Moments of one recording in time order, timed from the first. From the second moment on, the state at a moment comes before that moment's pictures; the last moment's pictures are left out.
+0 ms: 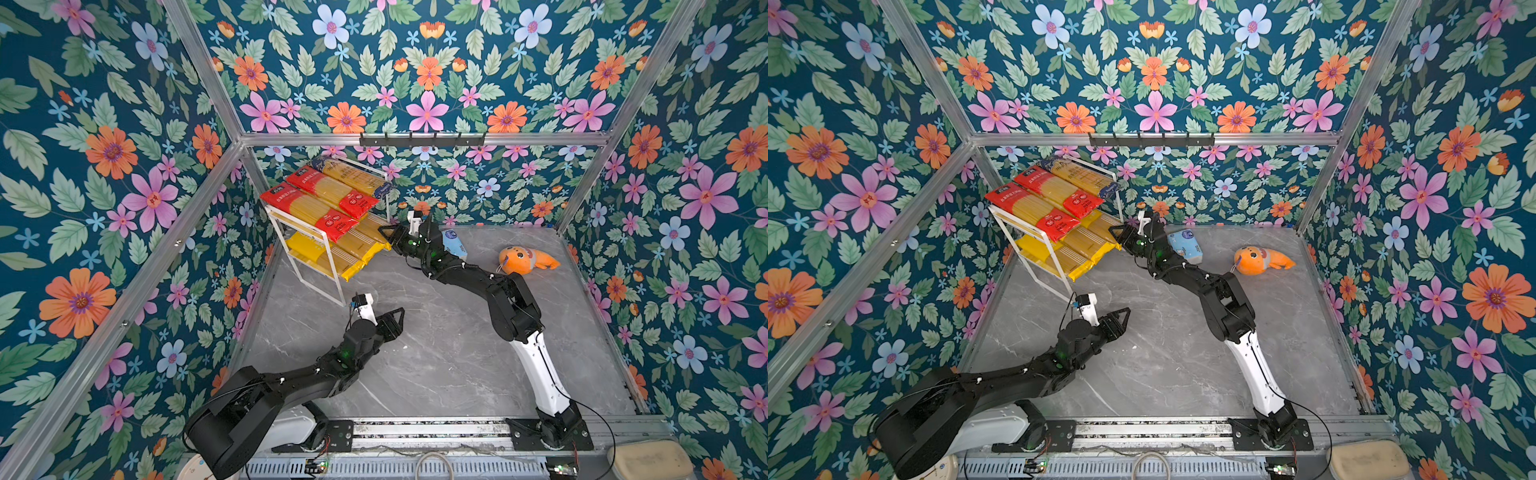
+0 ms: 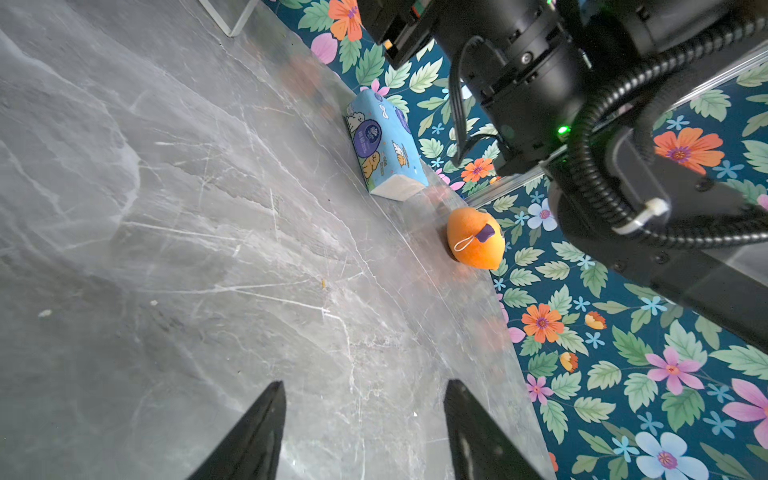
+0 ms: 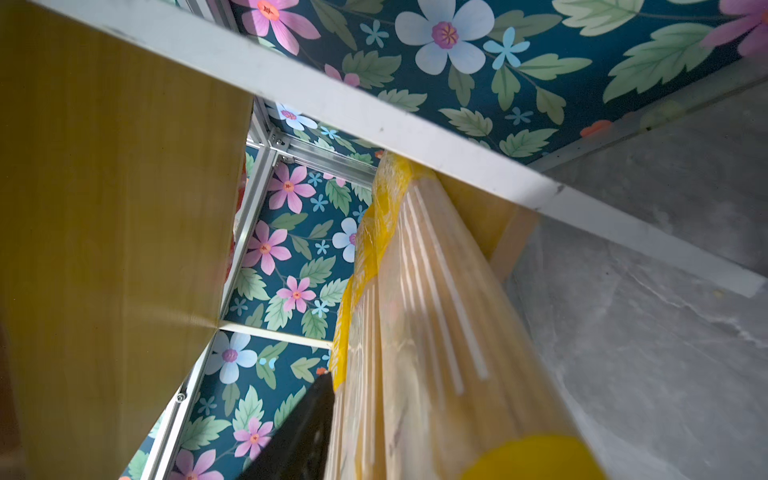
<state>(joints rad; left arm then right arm) -0.75 1.23 0.28 0.66 -0.15 -0.94 0.59 2.38 1.86 0.45 -0.36 1.14</state>
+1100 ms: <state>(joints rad) -0.76 1.28 0.29 0.68 -0.14 -0.94 0.59 2.47 2.03 0.37 -0.41 1.14</state>
